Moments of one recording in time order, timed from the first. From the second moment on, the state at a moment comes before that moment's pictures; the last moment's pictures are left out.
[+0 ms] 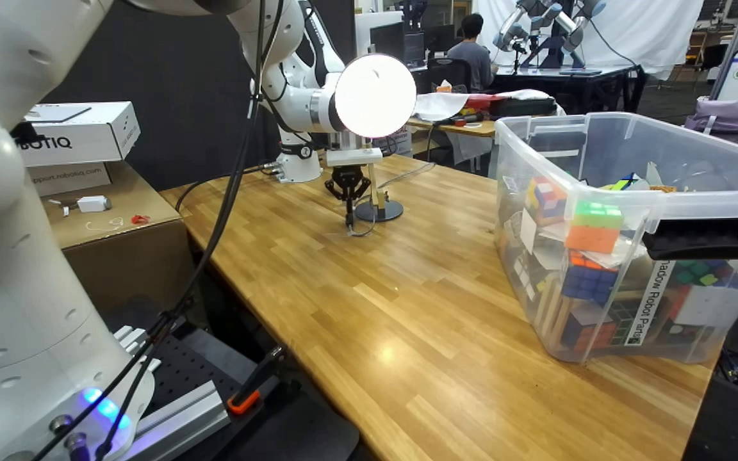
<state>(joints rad) 0.02 0.83 0.15 -1.58 -0.16 2.33 -0.61</state>
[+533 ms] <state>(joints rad) 0.04 0.87 0.15 -1.53 -0.16 2.33 -0.61</state>
